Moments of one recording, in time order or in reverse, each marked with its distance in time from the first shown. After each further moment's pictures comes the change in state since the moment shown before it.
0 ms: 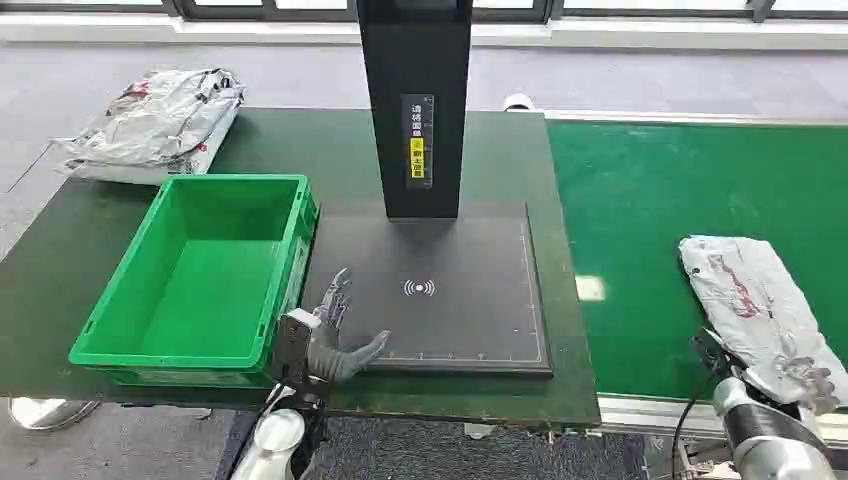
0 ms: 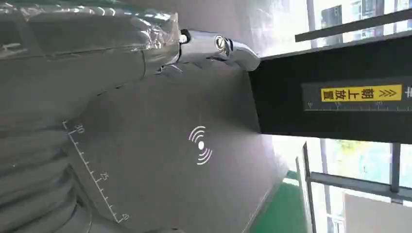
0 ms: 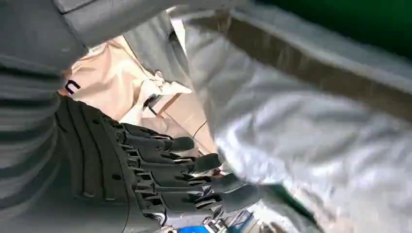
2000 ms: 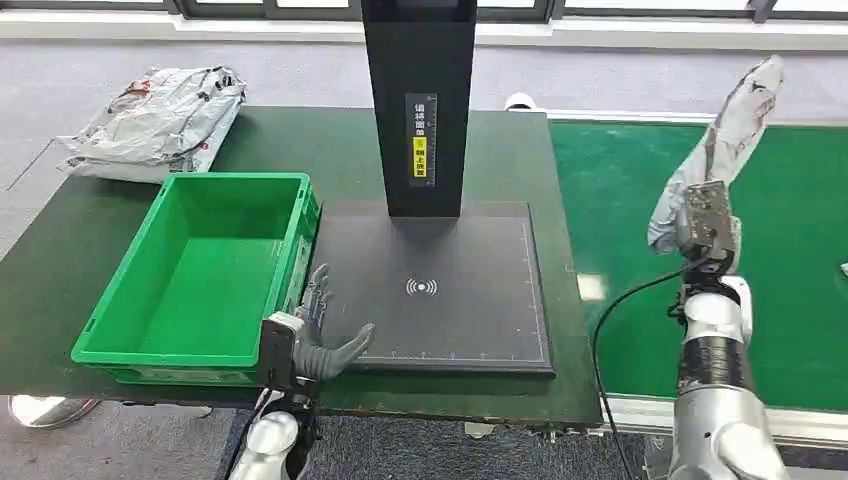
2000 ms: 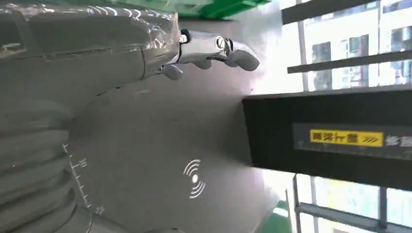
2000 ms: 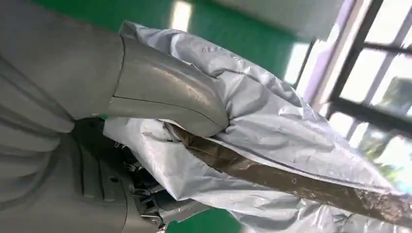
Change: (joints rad) left arm 0.036 -0.028 0.079 -0.057 -0.039 0.074 -0.037; right arm -0.054 0.274 0.038 -0.503 -0.966 -0.071 -0.748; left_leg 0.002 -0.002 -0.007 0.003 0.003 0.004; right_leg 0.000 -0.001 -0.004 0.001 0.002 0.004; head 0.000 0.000
